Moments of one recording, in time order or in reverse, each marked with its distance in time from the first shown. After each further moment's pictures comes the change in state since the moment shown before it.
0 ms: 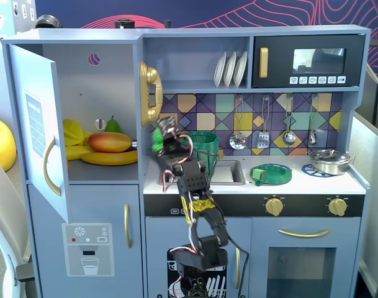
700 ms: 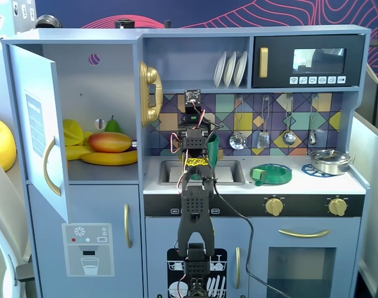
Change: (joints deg) arm 18.6 -57.6 -43.9 -14.8 9.6
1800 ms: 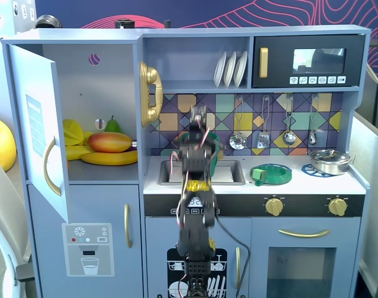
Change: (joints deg) arm 1.9 48.1 49.5 4.7 1.9
